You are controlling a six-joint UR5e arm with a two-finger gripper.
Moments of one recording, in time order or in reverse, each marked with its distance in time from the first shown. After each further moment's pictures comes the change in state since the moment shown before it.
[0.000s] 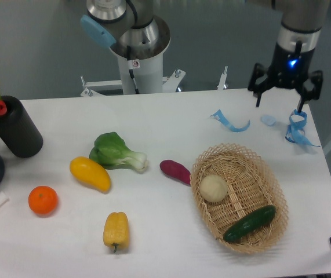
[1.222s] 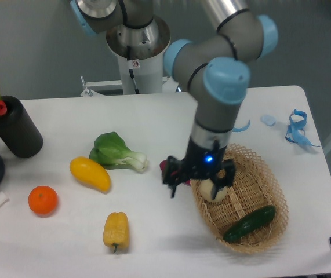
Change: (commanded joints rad) arm -0.400 -0.236 0.077 0.206 -0.087 -0.540
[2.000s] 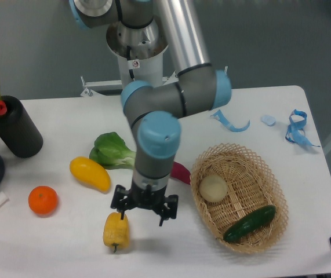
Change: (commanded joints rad) arm -0.172 -0.130 -0.003 0.072 0.140 0.020
